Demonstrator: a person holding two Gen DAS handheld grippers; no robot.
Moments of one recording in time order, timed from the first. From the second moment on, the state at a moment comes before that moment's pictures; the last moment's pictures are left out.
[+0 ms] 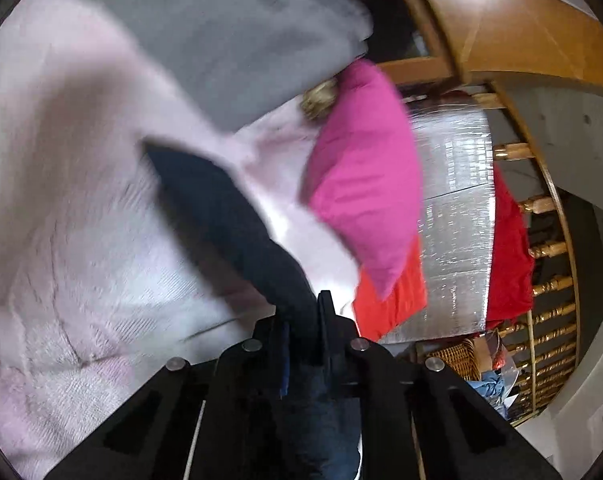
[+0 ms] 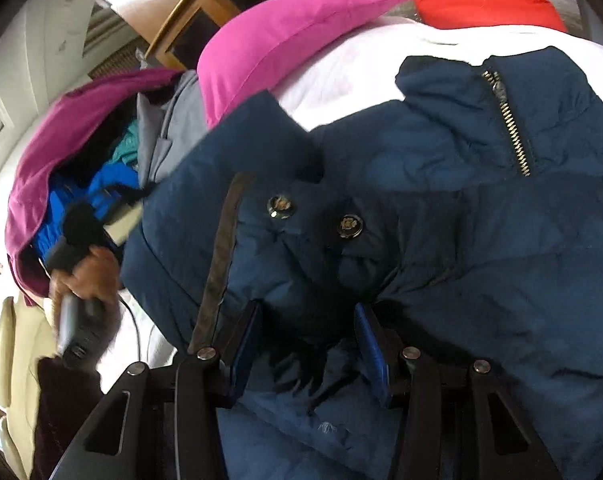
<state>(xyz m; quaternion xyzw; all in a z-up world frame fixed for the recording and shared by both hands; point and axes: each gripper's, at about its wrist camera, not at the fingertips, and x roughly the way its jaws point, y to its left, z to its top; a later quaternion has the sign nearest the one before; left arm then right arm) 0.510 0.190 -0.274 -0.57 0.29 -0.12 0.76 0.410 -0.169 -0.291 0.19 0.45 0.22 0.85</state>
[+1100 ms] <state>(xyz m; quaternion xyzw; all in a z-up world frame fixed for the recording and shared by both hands) 0.398 -0.100 -0.179 -0.18 0.36 -0.36 0.84 0.322 -0.413 -0.219 0.39 0.36 0.09 0.85</state>
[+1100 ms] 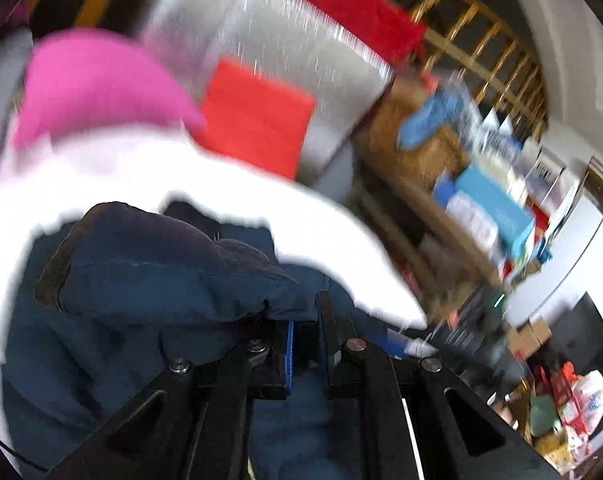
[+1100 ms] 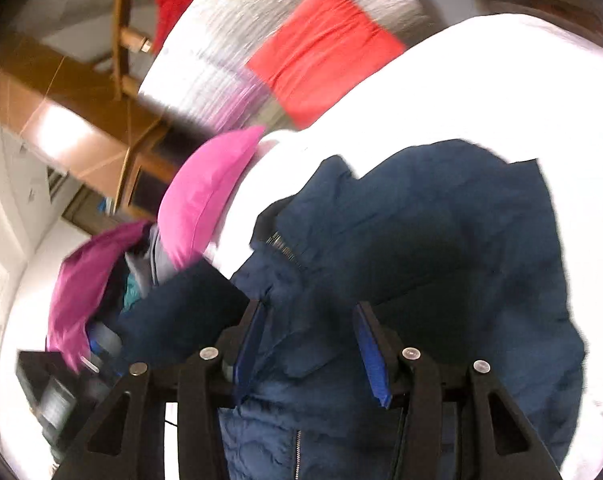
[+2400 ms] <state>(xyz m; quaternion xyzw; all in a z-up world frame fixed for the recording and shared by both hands) 0.412 -0.064 -0.240 -0.30 0.42 -0.34 0.79 0.331 -0.380 -0.233 0.31 0.41 0.08 0.85</state>
